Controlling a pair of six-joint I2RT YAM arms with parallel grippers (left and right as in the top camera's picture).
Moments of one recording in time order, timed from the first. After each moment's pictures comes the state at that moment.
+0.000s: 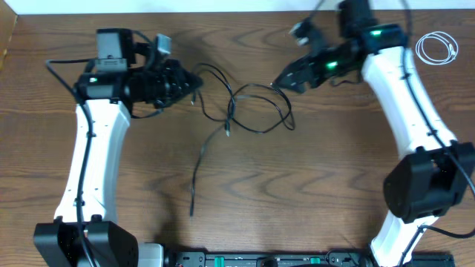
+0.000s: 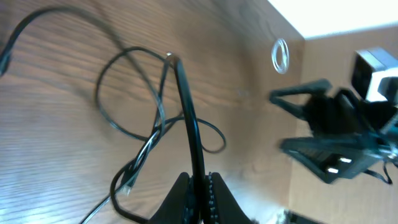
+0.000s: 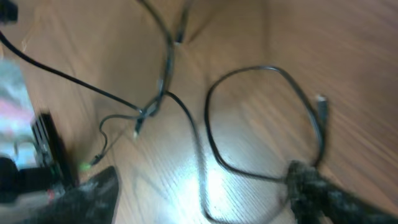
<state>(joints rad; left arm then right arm) 0.00 1.57 1.44 -0.87 0.77 -0.45 0.25 1.96 1.84 -1.06 -0.71 -0.30</state>
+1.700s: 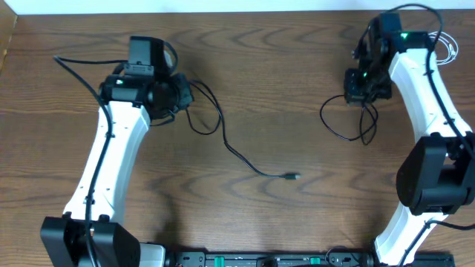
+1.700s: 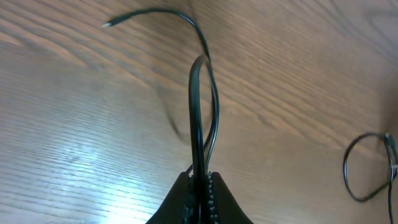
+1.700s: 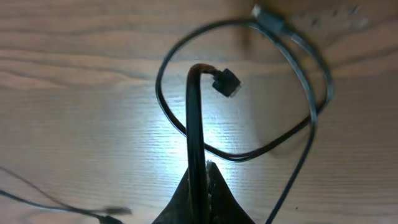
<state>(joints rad) -0.10 1.57 1.39 -0.93 0.18 -0.49 0.04 1.98 1.71 -1.19 -0.12 0.12</state>
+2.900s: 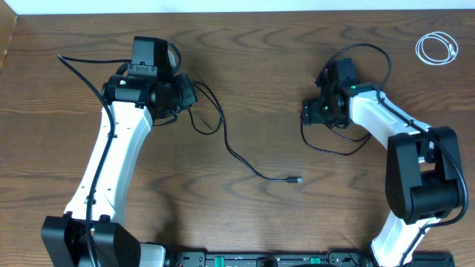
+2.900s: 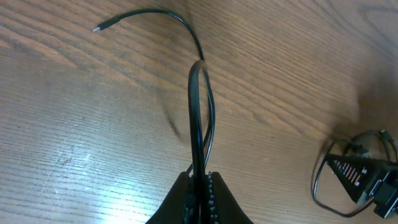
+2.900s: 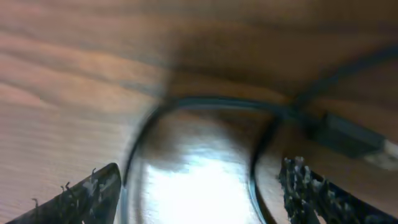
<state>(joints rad) -0.11 1.57 1.39 -0.91 0.18 -0.49 0.20 1.95 1.20 -0.51 -0.17 0.21</state>
